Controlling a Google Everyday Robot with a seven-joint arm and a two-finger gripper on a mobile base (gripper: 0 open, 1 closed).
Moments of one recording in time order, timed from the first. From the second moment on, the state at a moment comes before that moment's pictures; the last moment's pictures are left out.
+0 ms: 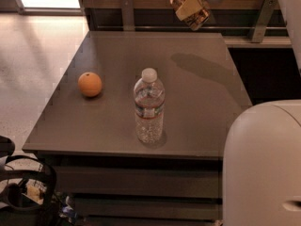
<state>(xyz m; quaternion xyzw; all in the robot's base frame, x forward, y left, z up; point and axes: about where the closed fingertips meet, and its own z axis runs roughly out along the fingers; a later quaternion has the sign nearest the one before) 0.763 -0.130 0.993 -0.42 0.82 0.10 0.38</state>
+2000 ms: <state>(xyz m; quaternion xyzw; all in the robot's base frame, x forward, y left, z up) 0.732 -0.069 0.960 -0.46 0.68 0.27 0.51</state>
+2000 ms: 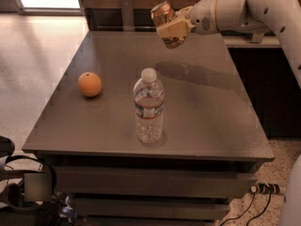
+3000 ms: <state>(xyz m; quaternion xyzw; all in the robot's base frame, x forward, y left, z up) 0.741 -0.057 0.934 -0.44 0.66 0.32 0.52</state>
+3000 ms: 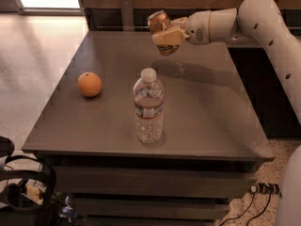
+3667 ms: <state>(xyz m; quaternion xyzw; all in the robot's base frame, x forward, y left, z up) 0.707 -0.070 0.884 -0.39 0.63 0.34 0.58</state>
